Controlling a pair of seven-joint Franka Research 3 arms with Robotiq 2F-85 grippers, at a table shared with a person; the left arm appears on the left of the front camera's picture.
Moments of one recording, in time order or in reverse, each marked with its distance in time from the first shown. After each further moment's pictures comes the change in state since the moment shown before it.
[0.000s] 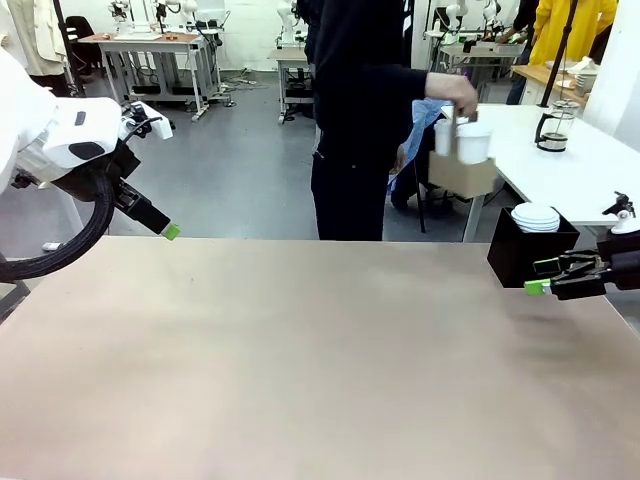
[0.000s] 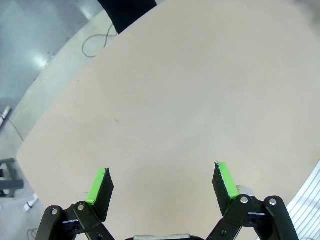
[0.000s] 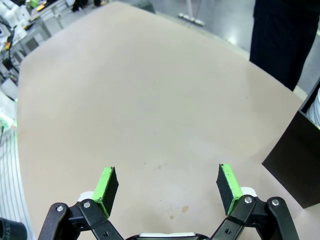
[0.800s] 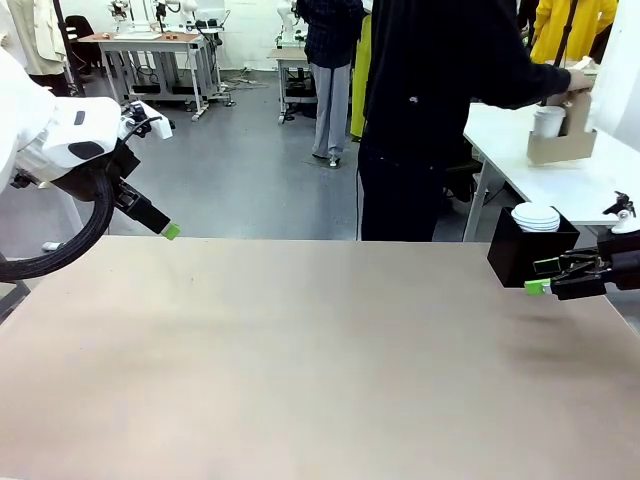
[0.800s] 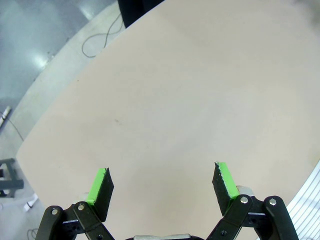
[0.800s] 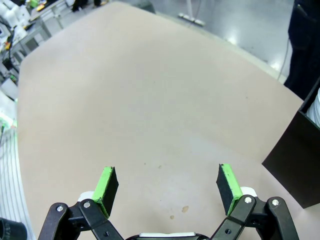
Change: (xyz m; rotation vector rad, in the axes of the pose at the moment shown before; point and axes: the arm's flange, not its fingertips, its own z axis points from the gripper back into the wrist) left arm 0.000 0.000 0.000 0.000 0.000 0.000; right arm 0.000 0.000 0.000 0.000 0.000 0.000
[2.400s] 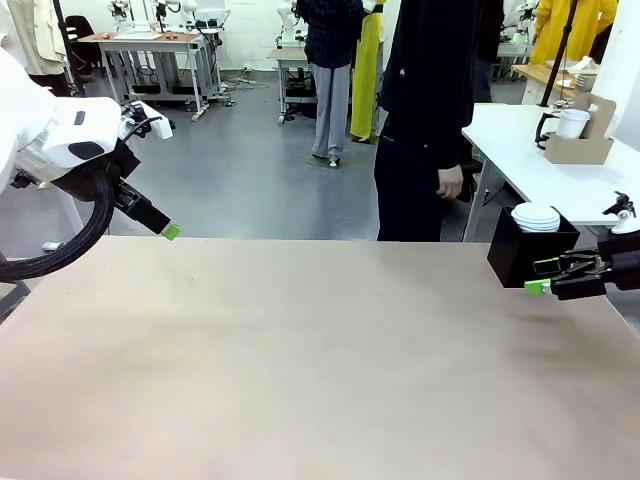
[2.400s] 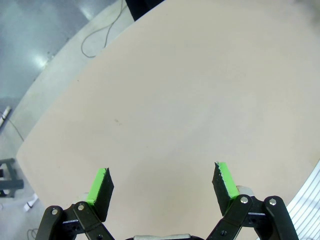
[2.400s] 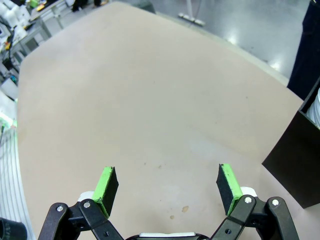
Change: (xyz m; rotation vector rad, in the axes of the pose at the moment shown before) left arm 0.000 0.000 0.000 0.000 0.000 0.000; right arm 0.000 0.000 0.000 0.000 0.000 0.000
